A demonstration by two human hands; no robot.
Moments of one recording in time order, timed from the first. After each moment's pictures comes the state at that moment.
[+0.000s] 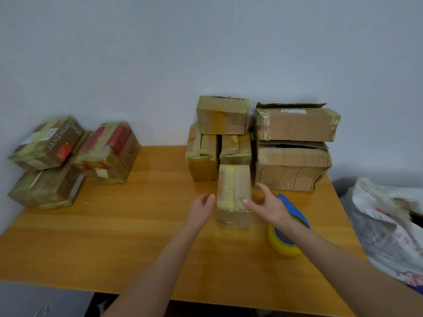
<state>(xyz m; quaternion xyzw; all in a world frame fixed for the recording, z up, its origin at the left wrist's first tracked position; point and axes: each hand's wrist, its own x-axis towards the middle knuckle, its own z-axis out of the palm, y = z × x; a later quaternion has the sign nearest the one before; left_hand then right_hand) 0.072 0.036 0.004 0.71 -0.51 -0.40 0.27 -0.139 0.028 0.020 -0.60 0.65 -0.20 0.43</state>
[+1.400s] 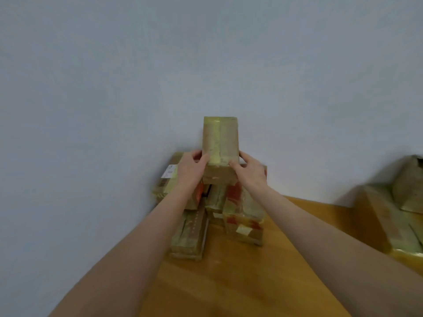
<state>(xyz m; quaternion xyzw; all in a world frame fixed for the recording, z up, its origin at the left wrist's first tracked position) 0.588 -0.128 0.169 0.74 -0.45 -0.17 0.47 0.444 -0.178 0.138 -0.64 0.51 -0.37 0.44</state>
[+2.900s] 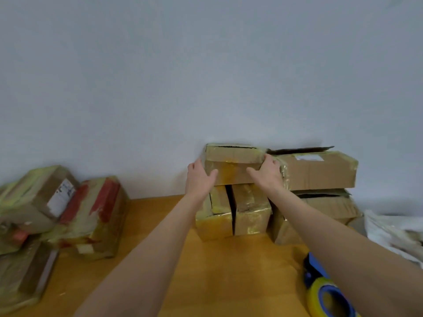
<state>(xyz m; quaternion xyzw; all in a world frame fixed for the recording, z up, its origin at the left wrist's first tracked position) 0.127 -0.171 0.136 0.67 -0.62 -0.27 0.31 -0.043 -0.166 0.139 -0.50 0.76 -0.31 0.26</state>
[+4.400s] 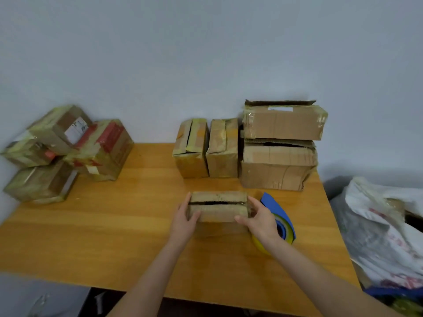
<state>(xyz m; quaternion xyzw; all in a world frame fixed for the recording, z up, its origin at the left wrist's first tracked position) 0.050 0.071 -0.013 0.72 -0.51 -0.32 0.34 -0.160 0.055 0.001 -0.52 0.66 -0.27 0.47</state>
